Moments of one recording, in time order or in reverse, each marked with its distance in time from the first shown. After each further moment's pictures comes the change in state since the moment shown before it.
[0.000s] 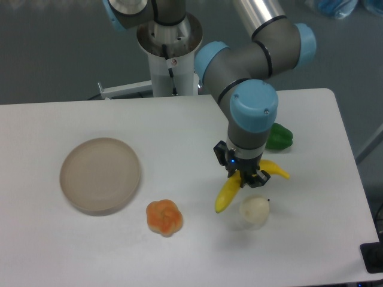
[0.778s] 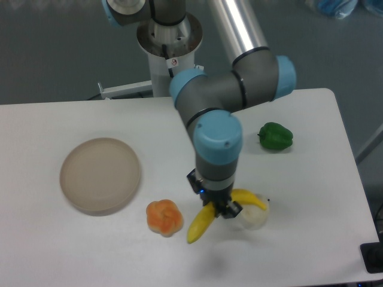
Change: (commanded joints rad) arm -0.182 -0.121 0.118 0.112 0.003 -0.067
